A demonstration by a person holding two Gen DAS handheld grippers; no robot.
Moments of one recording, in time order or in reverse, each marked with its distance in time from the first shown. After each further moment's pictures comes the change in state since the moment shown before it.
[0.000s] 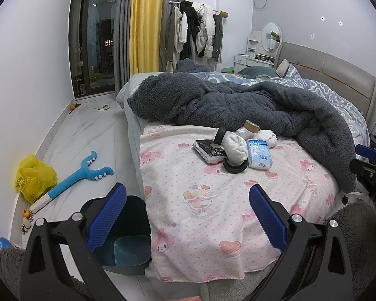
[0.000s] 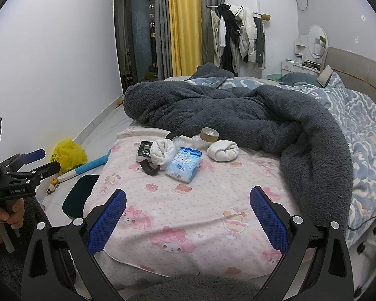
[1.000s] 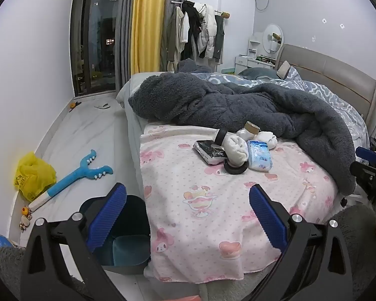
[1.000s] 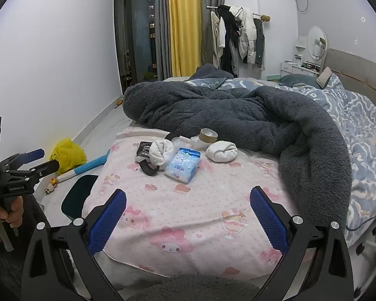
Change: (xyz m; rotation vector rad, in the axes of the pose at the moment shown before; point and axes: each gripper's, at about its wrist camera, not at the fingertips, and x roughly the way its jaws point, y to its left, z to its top) left arm 0.000 0.000 0.000 -0.007 0.000 -0.005; right arm -0.001 0.000 0.000 -0.013 -0.003 -0.009
